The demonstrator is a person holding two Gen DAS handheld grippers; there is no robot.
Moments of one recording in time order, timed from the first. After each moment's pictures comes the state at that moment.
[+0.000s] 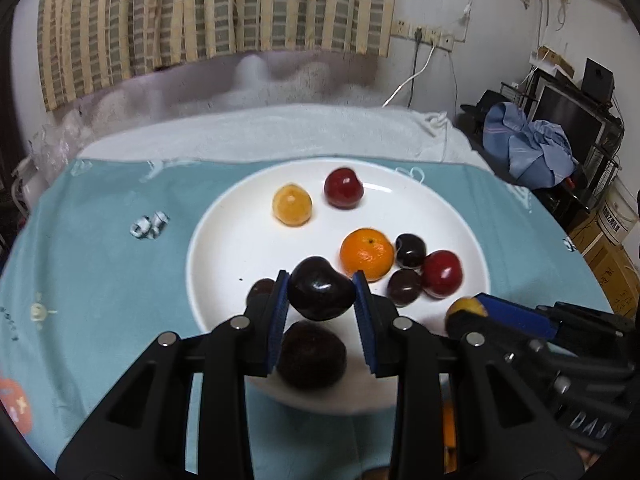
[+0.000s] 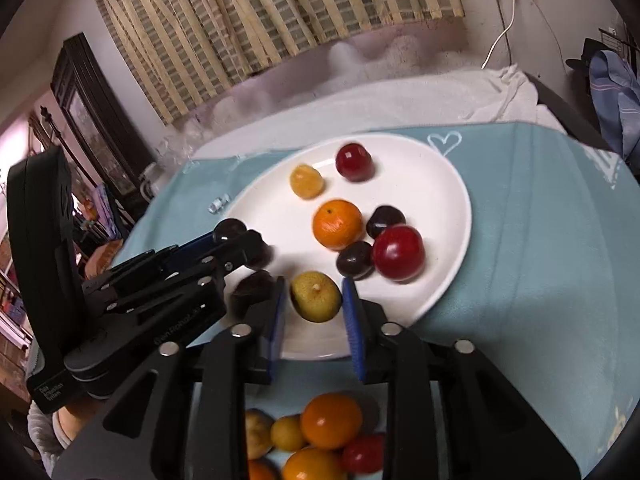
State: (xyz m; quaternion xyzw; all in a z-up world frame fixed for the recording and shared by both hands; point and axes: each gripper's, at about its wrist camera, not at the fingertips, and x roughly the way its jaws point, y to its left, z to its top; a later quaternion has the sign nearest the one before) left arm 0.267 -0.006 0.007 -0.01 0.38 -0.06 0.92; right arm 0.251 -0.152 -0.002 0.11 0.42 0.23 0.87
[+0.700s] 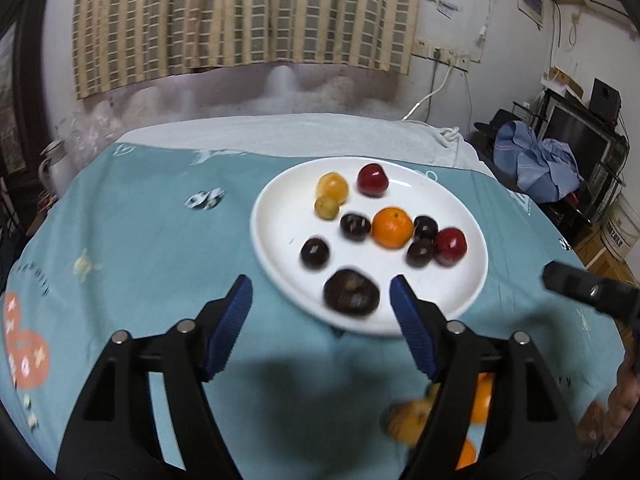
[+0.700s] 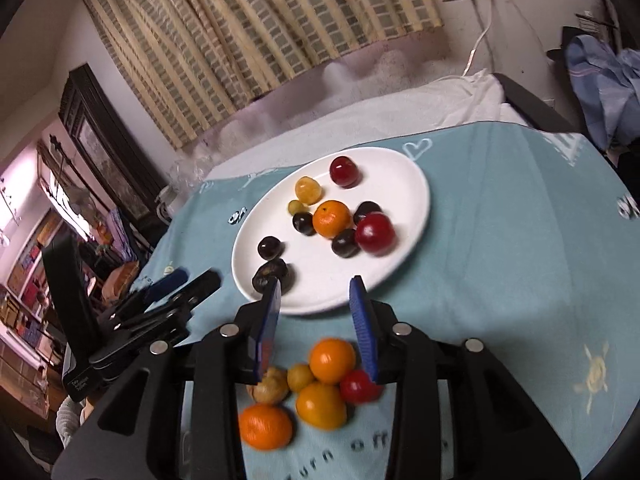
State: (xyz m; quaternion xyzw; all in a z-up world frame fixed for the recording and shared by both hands) left arm 0.188 0.032 0.022 -0.03 0.34 -0.03 0.94; right arm 0.185 -0.205 0.029 0.17 0.38 0.23 0.88
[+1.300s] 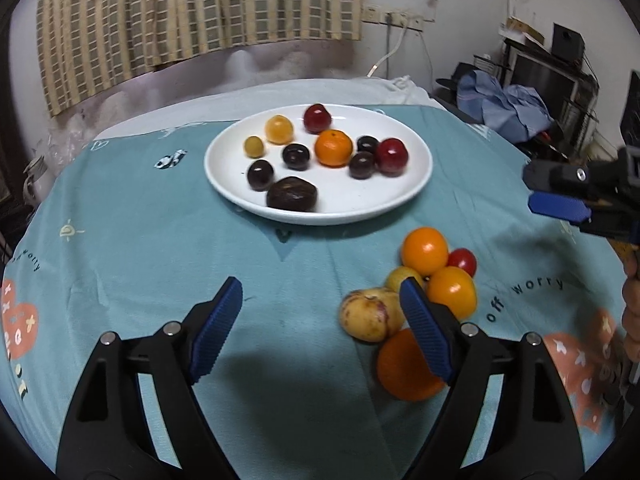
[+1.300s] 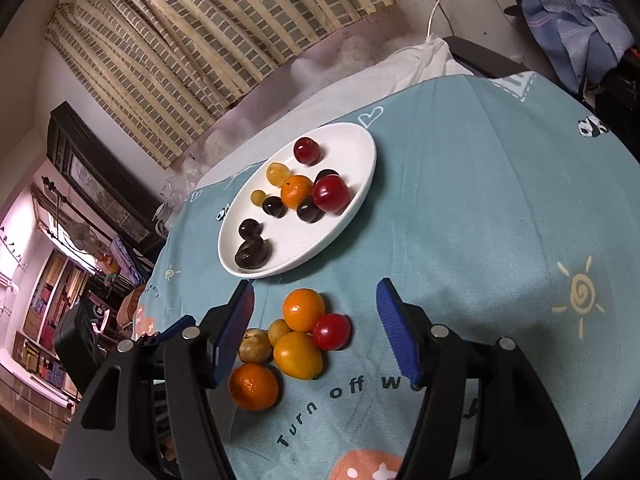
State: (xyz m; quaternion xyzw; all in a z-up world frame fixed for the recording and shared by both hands) left arm 0.132 -0.007 -0.013 0.04 0.38 -0.08 0.92; right arm 0.163 -0.240 0.008 0.24 0.41 0.20 0.86
